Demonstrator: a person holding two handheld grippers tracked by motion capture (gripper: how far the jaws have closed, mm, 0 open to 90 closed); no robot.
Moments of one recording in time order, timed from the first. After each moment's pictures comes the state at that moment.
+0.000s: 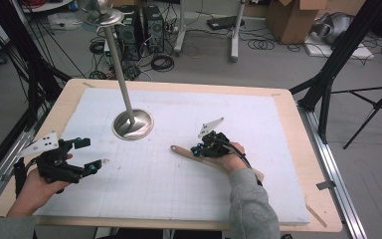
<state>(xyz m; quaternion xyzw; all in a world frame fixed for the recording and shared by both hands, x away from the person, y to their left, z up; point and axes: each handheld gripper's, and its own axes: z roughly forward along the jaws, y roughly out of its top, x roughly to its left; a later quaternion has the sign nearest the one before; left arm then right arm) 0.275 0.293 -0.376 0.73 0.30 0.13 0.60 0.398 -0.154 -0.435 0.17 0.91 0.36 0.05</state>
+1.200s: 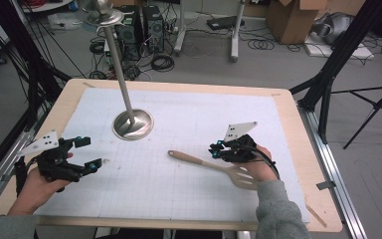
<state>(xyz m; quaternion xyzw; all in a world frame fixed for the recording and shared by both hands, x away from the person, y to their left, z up) 0.279 0.293 -0.376 0.73 0.30 0.13 0.60 0.349 -0.215 -0.383 0.16 0.89 0.41 0.12</state>
